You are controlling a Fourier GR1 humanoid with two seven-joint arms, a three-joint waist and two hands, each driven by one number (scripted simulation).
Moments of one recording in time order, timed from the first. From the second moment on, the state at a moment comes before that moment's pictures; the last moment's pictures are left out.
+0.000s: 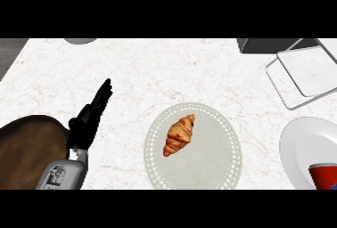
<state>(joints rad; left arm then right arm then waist) -0.18 0.13 -0.11 -1.43 -0.08 0.06 0.03 -0.33 -0.83 -0.46 -2.14 0.08 0.16 0.77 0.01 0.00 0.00</state>
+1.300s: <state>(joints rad) -0.19 0.11 -0.08 -1.43 -0.11 0.03 0.03 -0.70 -0.84 -0.23 -1.43 0.50 -0.08 0.25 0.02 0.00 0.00</state>
